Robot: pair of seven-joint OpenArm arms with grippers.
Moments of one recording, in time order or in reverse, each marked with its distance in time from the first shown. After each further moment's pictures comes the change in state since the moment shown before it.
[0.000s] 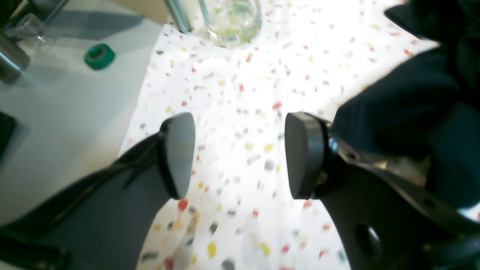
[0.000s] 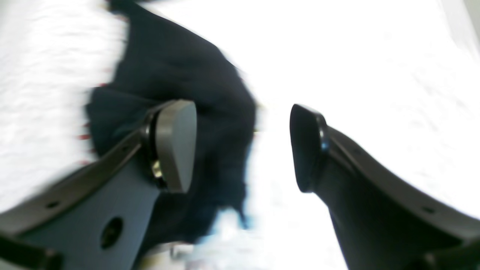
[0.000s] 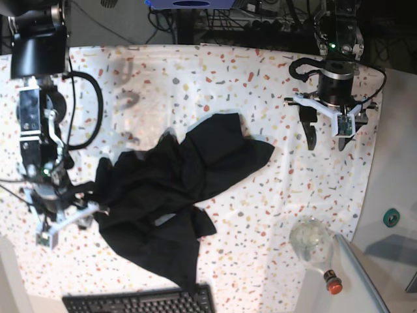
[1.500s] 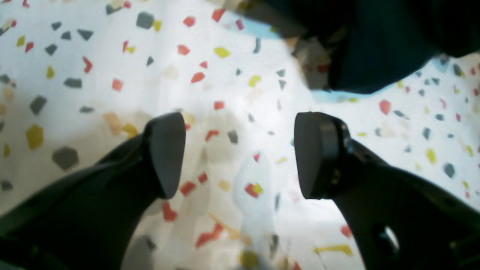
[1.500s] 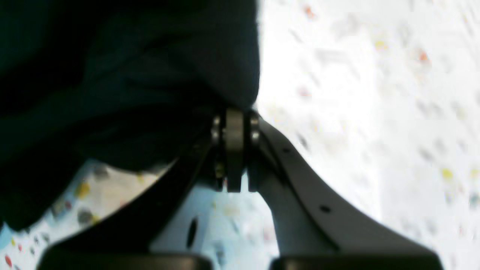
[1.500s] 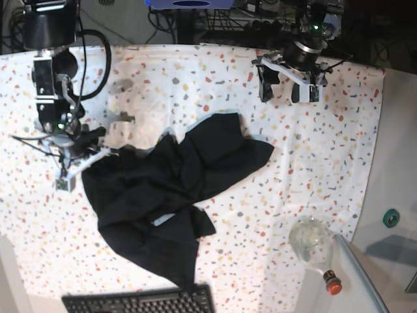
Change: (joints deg) left arm 2.9 -7.2 15.1 -12.2 -24.5 0.7 0.1; right arm -9.3 -2.4 3.4 -11.5 0.8 8.8 10.4
